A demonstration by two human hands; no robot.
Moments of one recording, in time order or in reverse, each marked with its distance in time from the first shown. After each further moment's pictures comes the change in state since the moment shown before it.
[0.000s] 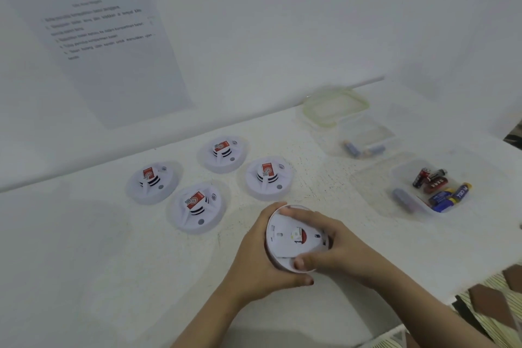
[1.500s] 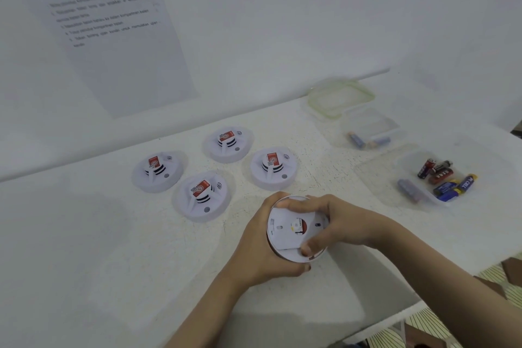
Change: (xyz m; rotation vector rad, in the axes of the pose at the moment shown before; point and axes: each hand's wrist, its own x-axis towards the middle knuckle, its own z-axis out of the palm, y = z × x) left_hand 0.001 0.006 -0.004 0.031 0.021 0.122; right_hand 0.023 -0.021 -0.013 -0.108 -0.255 0.158
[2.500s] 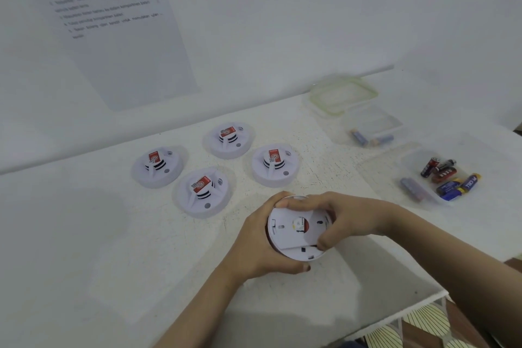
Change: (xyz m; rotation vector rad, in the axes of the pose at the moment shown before) left_hand 0.001 -0.005 -0.007 -0.010 -0.039 -0.050; right_hand 0.003 -0.005 -0.016 -0.126 -0.205 0.039
